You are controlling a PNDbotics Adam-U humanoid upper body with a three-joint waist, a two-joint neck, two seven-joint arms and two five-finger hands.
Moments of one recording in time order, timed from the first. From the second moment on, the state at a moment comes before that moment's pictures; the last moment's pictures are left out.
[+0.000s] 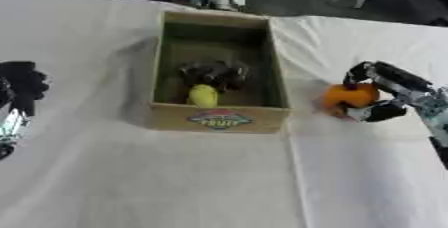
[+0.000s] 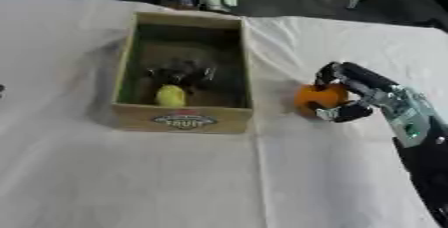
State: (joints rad) left arm -0.12 0.53 0.06 -1.98 0.07 -0.09 -0.16; right arm -0.79 -0.51 0.01 -0.87 0.70 -0.90 0.16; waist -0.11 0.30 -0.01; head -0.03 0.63
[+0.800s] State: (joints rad) left arm -0.15 0.53 0.05 -1.98 0.10 -0.11 -0.20; right arm -0.87 -0.61 0.05 -1.10 0.48 -0.91 0.14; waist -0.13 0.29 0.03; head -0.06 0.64
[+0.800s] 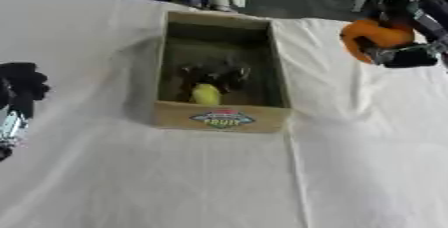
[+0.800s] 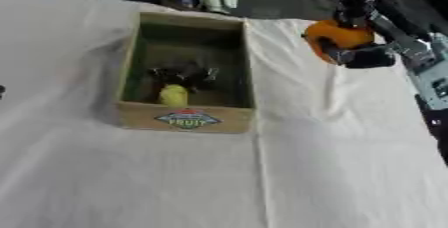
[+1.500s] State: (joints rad) left arm -0.28 0.53 0.00 -1.98 0.22 -0.12 -0.26; right arm -1.02 -0.49 -0.02 -0.84 0.48 -0.87 0.29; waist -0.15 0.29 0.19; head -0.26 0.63
